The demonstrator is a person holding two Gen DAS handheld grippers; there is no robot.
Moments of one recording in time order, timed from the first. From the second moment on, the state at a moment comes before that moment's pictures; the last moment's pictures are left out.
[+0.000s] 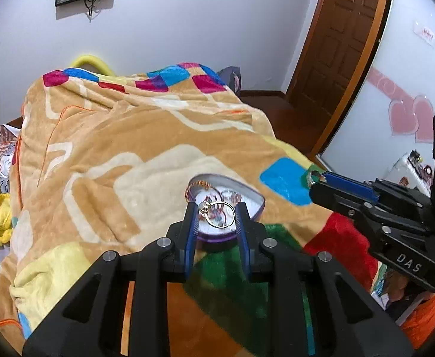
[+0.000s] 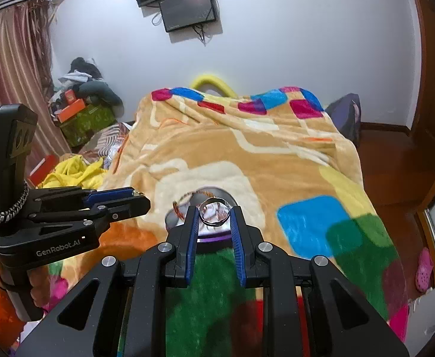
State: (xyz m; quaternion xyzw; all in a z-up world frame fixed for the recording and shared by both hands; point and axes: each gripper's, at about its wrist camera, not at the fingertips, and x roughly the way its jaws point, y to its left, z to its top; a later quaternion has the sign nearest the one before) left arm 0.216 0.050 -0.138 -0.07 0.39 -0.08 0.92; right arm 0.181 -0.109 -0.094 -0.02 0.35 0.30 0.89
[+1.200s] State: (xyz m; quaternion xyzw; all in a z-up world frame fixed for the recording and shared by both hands) left arm 0.262 0.049 -0.186 -0.07 0.43 -0.11 0.89; right arm 0.238 -0.084 -0.148 0.00 0.43 0.31 0.85
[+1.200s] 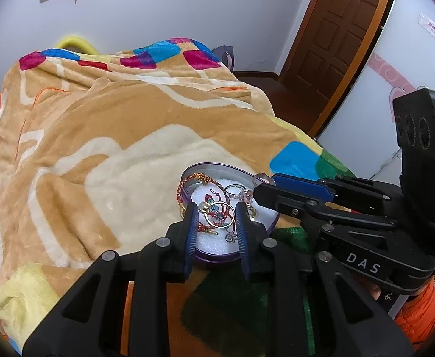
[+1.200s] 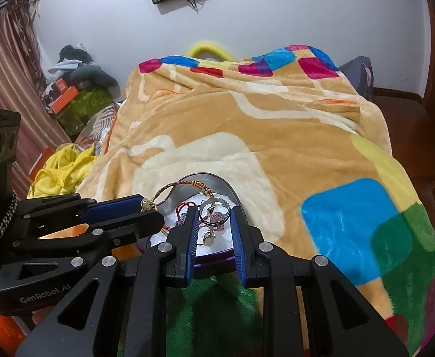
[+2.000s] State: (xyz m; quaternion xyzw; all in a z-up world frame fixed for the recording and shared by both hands) left arm 0.212 0.055 -0.110 -0.06 0.37 -0.09 0.92; right arm 0.201 -0.096 -0.087 0.00 0.37 0.31 0.88
